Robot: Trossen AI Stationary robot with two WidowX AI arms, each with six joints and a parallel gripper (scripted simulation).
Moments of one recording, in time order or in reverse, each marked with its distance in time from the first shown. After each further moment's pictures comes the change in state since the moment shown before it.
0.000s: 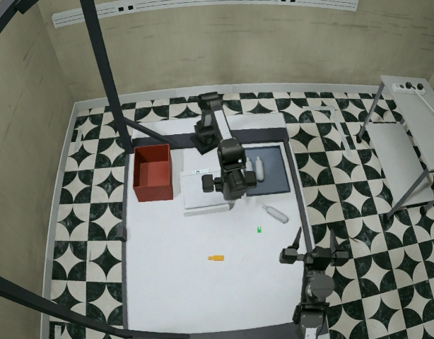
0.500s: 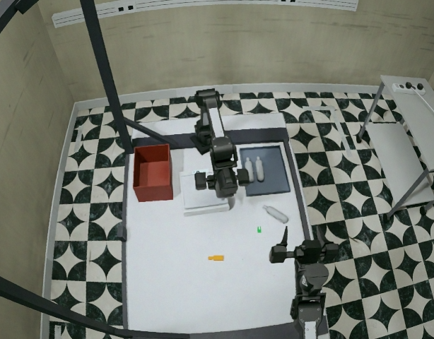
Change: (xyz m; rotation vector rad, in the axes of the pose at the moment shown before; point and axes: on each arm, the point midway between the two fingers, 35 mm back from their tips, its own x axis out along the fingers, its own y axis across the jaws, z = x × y) left arm 0.003 -0.024 -0.014 -0.002 0.010 -0.003; right arm 0.012 0.032 -0.018 -0.007 0.140 0.106
